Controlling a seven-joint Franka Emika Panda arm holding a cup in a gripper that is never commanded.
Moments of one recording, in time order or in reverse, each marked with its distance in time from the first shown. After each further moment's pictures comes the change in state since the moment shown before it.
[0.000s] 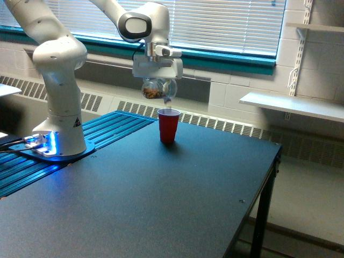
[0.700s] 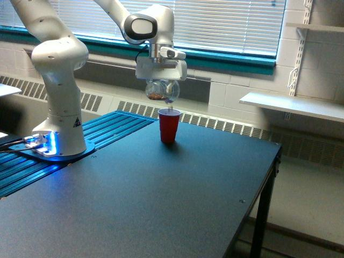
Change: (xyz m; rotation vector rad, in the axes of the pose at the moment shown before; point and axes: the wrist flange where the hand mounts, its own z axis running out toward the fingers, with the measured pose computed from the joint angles) arm 0.014 -0.003 0.005 -0.041 -0.027 -0.046
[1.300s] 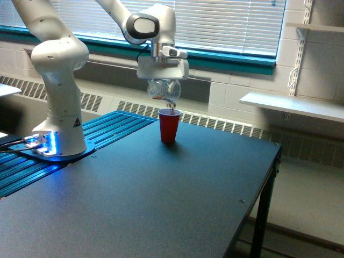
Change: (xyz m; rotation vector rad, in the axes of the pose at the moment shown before) arm 0.006 -0.002 -0.002 -0.026 -0.004 -0.031
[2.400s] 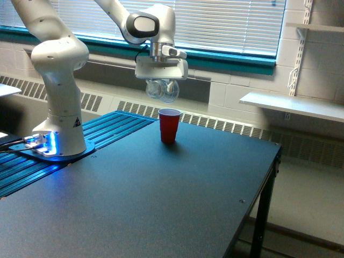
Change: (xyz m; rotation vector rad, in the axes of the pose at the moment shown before) arm -0.005 0.003 0.000 -0.029 -0.033 -0.040
